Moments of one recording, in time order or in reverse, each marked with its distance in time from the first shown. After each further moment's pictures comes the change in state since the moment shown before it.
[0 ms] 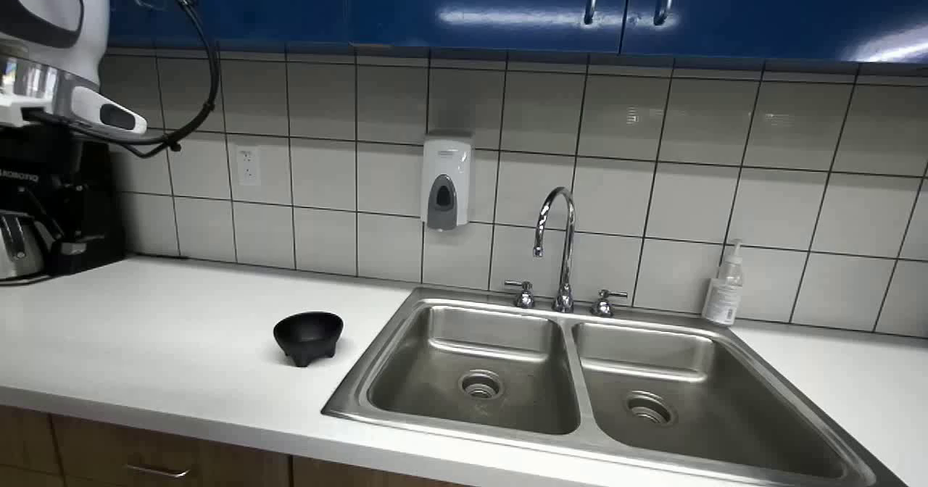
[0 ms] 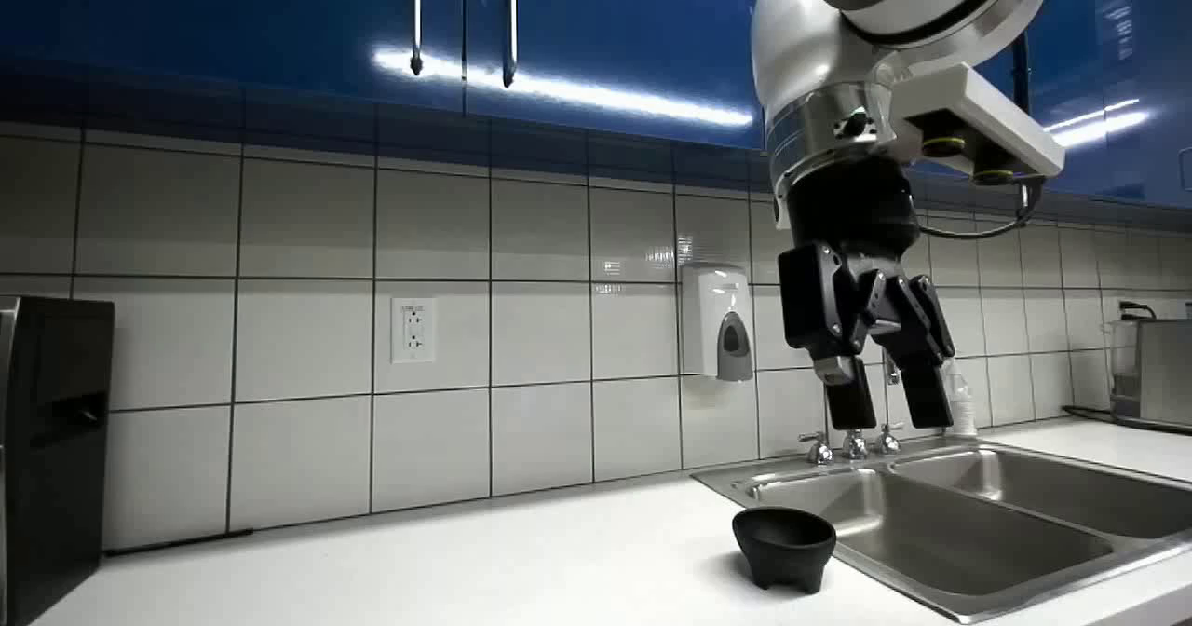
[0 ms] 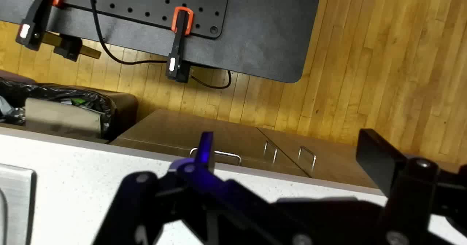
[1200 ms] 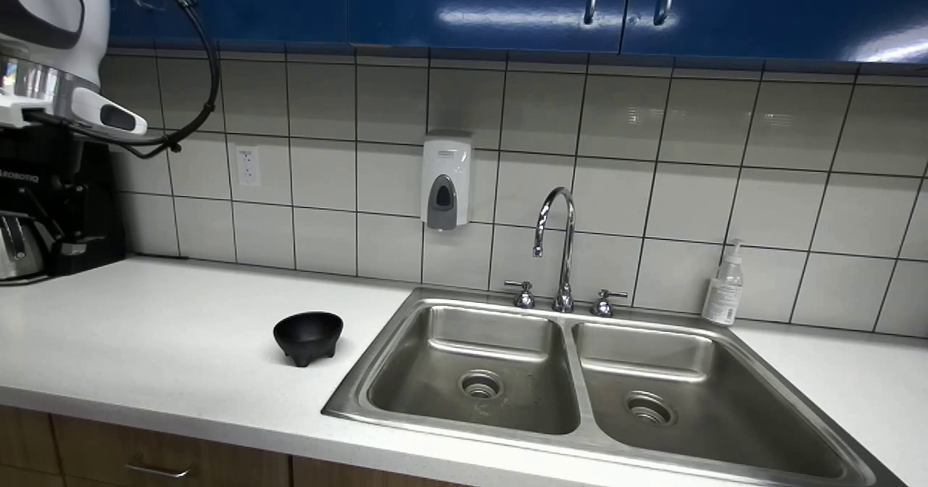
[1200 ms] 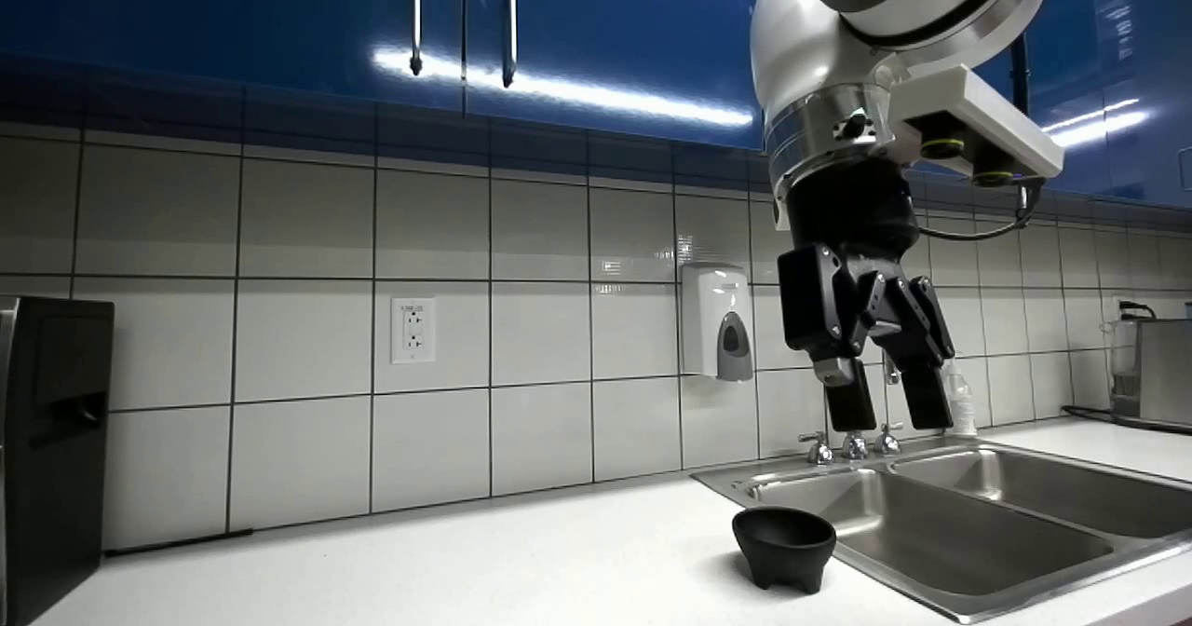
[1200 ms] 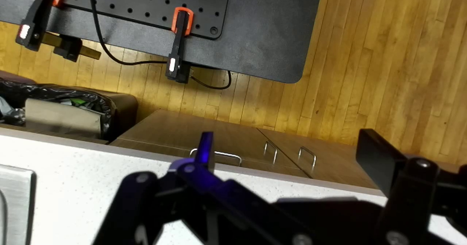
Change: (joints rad) arm 0.000 0.003 0.000 0.000 0.000 0.001 0.000
